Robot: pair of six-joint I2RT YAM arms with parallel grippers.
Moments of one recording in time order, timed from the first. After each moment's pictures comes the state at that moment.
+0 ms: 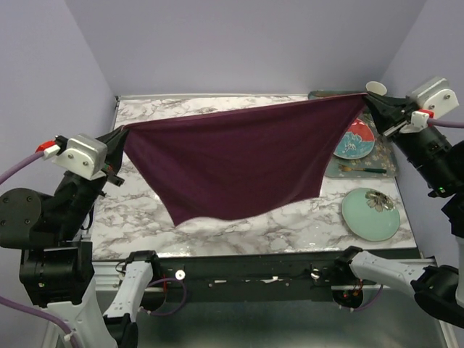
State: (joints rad) left arm 0.08 0.72 1.66 -0.68 0.51 0.16; right arm 0.65 1.01 1.95 -0.74 0.12 -0.54
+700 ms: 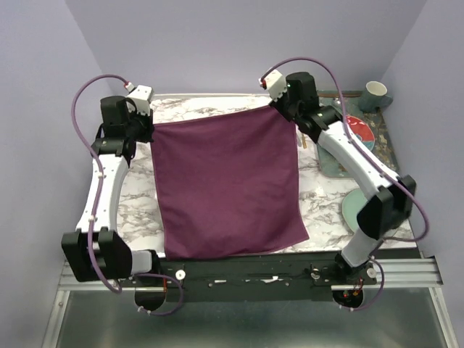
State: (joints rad) left arm 0.08 1.25 1.29 -0.50 0.27 0.16; right arm 0.51 1.63 1.68 -0.49 0.27 -0.58
